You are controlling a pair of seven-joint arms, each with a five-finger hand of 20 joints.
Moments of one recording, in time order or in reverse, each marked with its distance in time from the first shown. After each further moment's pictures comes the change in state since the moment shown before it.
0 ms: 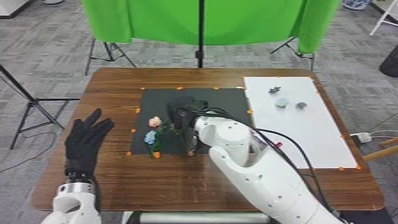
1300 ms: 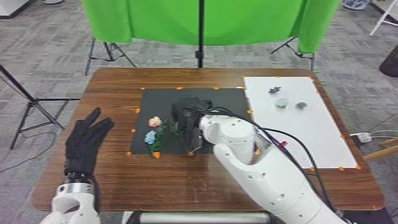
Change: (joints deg) left arm 0.2 -0.1 -0.5 0.0 0.6 -1.0 0.1; right arm -0.1 0.6 1.6 0.2 -1.3 -2.9 -1.5
